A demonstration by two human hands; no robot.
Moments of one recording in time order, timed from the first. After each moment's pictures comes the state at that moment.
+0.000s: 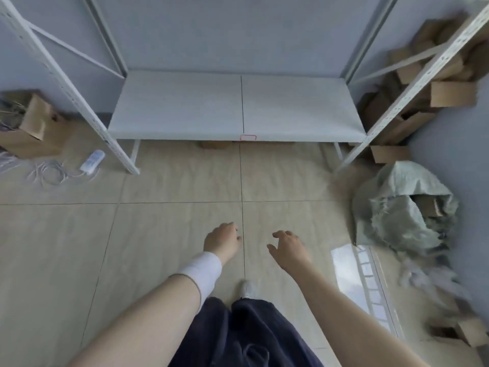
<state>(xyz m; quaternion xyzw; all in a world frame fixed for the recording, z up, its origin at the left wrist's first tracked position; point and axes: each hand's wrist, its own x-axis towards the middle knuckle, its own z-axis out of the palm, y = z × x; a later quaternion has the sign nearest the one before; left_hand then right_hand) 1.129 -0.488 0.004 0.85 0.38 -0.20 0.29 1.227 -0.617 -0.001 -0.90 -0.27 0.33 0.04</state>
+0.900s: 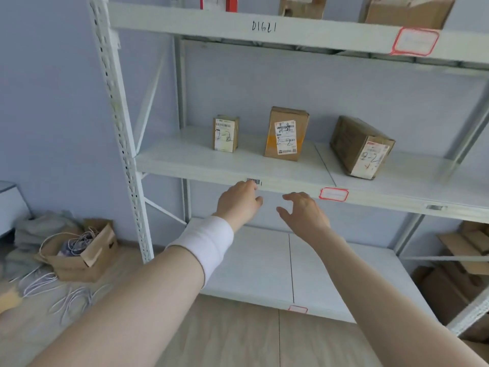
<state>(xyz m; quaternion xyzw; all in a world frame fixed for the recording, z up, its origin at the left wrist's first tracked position) 1.228 -0.120 0.311 0.89 0.36 0.20 0.16 1.338 -0.225 0.305 -0.87 -0.45 0.00 0.22</state>
